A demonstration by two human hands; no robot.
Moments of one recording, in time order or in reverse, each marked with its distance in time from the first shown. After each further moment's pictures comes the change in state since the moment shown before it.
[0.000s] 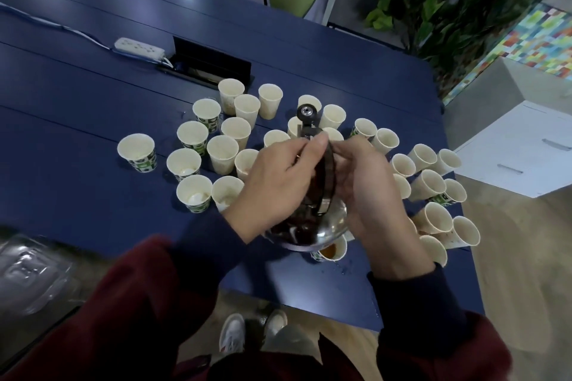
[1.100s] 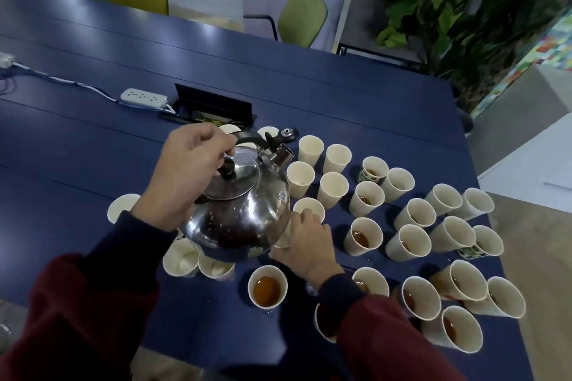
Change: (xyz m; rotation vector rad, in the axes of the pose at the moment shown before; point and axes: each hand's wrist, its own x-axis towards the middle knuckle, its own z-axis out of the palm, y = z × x) left_hand 0.109 0.002 -0.072 -0.116 0.304 -0.158; right_hand 0.167 0.131 -0.023 -1.519 -0.116 -0.357
